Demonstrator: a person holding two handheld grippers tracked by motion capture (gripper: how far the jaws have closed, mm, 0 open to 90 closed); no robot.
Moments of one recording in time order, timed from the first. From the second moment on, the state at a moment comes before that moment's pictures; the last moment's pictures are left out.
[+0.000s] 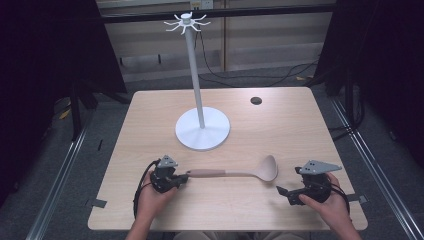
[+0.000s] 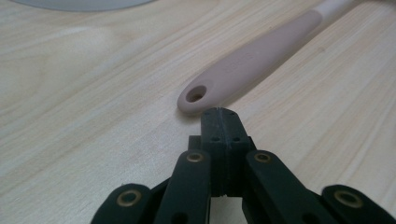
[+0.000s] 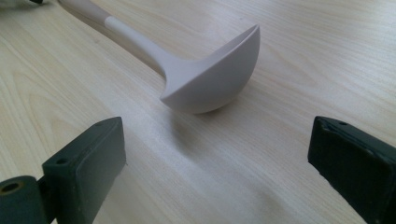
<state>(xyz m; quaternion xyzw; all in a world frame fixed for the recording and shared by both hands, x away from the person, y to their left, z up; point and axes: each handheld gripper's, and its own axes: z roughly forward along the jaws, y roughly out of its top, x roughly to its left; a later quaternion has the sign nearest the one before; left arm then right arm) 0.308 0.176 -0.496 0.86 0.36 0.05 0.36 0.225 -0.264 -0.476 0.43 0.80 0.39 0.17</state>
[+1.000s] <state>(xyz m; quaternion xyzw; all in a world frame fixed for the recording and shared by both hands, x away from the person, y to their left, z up) 0.353 0.155 -0.500 0.83 0.40 0.10 0.38 0.220 -0.270 -0.479 0.43 0.80 0.38 0.18</state>
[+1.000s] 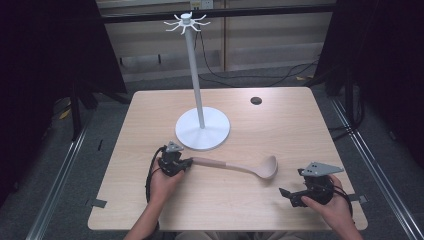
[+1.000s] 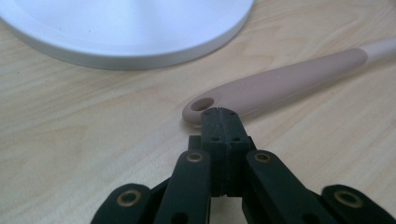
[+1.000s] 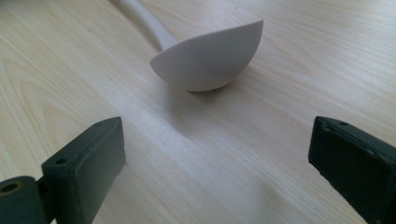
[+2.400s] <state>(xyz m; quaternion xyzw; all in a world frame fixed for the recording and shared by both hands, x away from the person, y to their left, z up) 0.366 0.156 -0.497 0.82 0.41 0.09 0.39 0.227 -0.263 -0.465 0.43 0.80 0.38 0.17</state>
